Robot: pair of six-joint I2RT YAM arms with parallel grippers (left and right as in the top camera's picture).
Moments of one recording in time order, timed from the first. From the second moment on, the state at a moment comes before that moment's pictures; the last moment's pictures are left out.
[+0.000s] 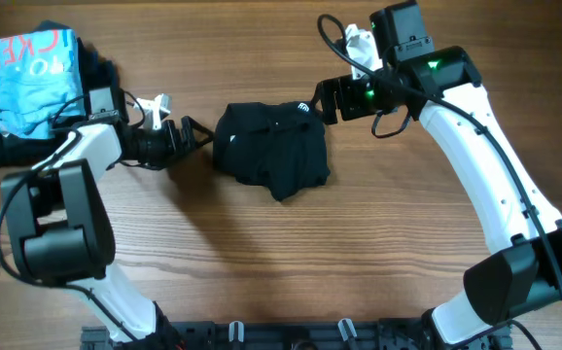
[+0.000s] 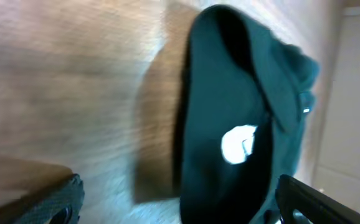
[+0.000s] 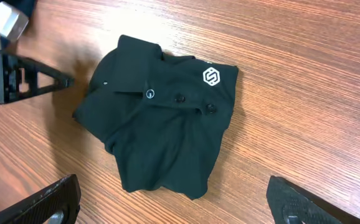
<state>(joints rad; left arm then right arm) 0.17 1.96 1.11 -0.48 0.83 -0.09 0.31 1.74 1.66 -1.01 -0.31 0.04</state>
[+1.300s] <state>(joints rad) -0.24 2.05 1.15 -0.24 0.66 -0.36 0.31 1.74 1.66 -1.05 -0.26 0.04</state>
